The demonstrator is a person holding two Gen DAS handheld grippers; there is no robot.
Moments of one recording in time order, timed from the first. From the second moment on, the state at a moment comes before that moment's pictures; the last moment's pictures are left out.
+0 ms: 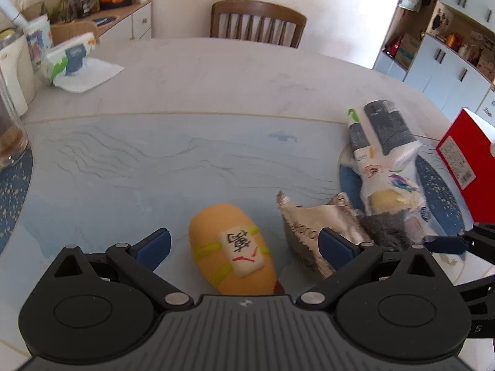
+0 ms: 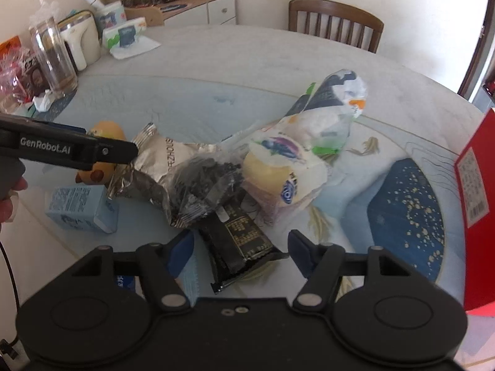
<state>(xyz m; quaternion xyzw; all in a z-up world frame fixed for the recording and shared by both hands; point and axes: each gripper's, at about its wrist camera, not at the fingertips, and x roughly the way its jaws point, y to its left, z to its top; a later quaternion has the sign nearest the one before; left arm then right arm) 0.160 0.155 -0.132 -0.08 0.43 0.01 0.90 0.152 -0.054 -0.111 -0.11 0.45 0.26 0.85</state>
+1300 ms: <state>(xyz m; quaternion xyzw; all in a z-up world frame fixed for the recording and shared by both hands) 0.158 0.164 -0.119 -0.16 0.42 -0.02 0.89 0.142 -0.078 -0.108 -0.10 0.46 0.22 0.85</state>
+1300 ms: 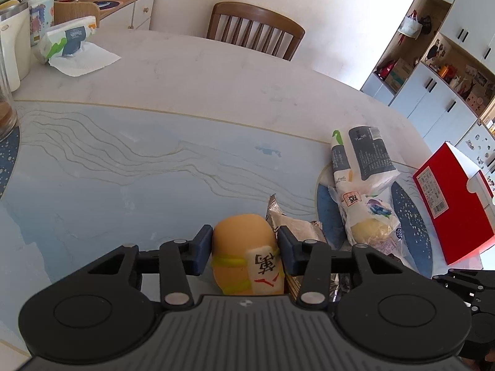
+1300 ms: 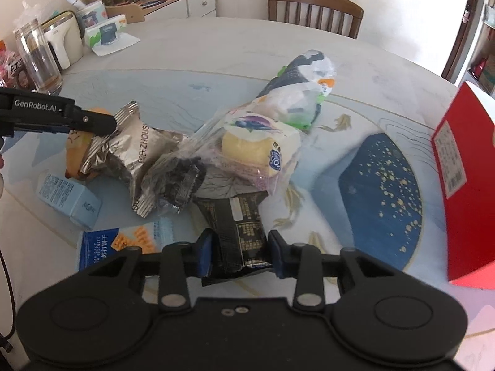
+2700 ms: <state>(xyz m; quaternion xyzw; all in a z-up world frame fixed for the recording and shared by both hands) 0.156 0.176 -0.123 -0.16 0.44 0.00 0.88 0.128 -0.101 -0.110 -0.08 0.47 0.20 0.85</state>
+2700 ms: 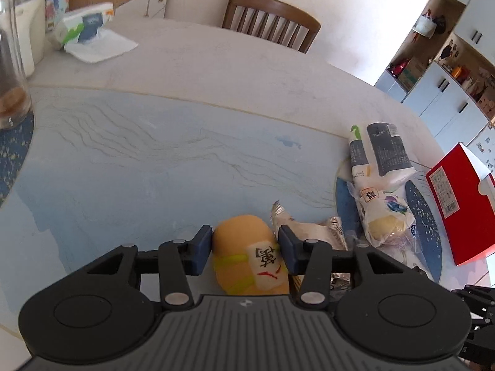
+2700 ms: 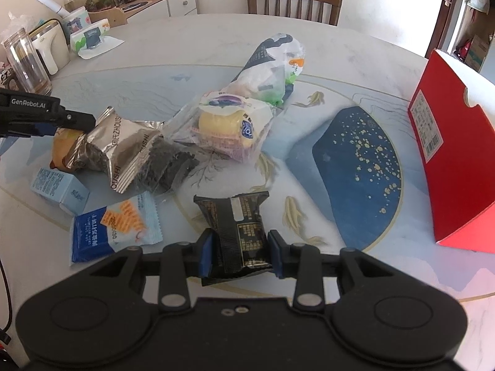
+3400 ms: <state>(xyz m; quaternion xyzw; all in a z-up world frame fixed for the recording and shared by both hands) 0.160 0.151 -0.089 -0.23 0.41 -0.08 0.88 0.124 -0.115 -0.094 -0.05 0.46 0.19 0.86</state>
